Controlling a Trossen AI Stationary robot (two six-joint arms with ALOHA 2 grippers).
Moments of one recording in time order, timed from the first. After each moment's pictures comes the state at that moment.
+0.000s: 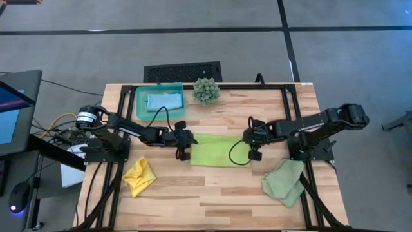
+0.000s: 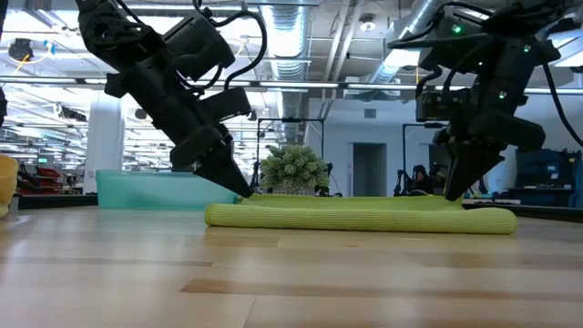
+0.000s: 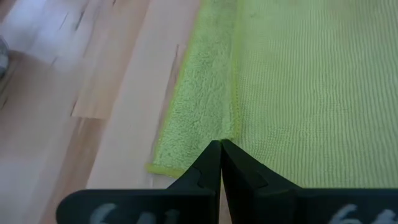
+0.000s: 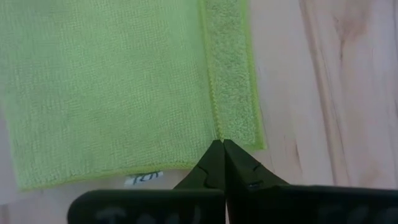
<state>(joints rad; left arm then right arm) -0.01 1.63 0.65 0.19 -0.24 -0.01 0.04 1.32 0.61 -0.50 0.15 0.13</state>
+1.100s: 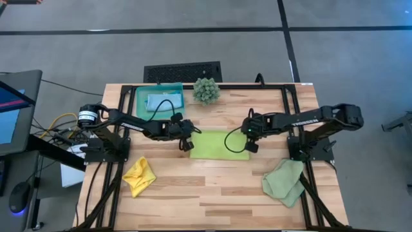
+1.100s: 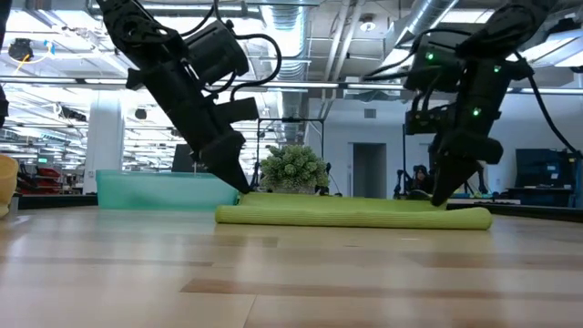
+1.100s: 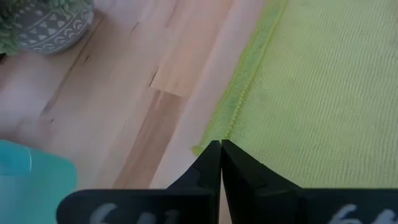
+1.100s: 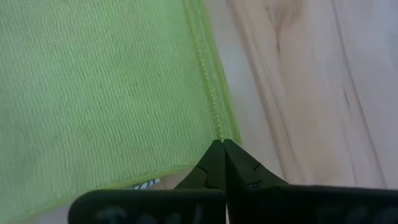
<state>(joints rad) 0.09 1.64 0.75 0.01 -0.35 -0.14 -0.14 1.37 0.61 -0.45 0.14 0.08</state>
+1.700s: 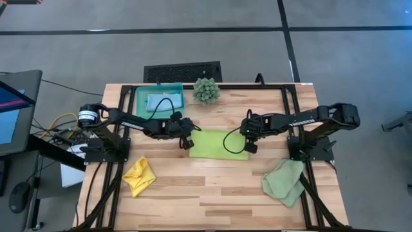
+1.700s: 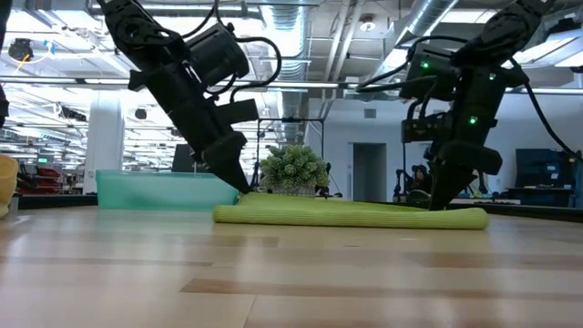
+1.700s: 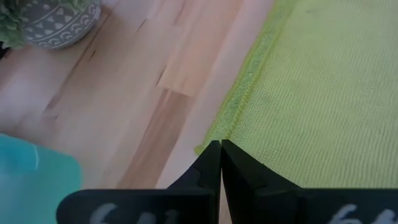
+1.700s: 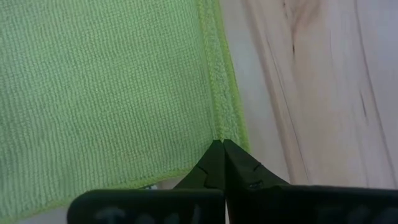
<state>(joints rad) 0.11 1.64 0.75 0.01 -0.34 -0.14 -0.14 1.43 0.61 -0.41 0.14 0.04</state>
